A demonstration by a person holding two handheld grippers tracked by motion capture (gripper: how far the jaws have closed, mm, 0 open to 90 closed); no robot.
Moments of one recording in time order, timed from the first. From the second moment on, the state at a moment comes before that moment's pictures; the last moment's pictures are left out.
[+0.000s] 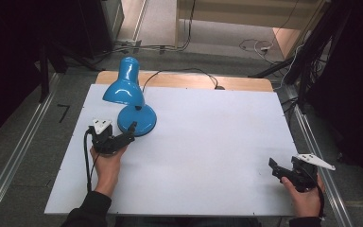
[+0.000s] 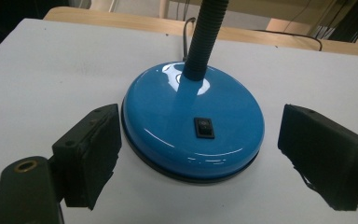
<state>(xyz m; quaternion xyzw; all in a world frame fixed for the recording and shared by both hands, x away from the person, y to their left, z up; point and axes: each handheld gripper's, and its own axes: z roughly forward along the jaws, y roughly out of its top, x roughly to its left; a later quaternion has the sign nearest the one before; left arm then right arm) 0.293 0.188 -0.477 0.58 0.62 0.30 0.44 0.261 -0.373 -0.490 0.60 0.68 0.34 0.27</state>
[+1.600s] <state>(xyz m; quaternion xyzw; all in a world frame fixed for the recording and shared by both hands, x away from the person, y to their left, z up) 0.343 0.170 -0.496 0.62 0.61 0.29 0.41 0.265 -0.372 -0.493 0.60 0.68 0.34 0.26</state>
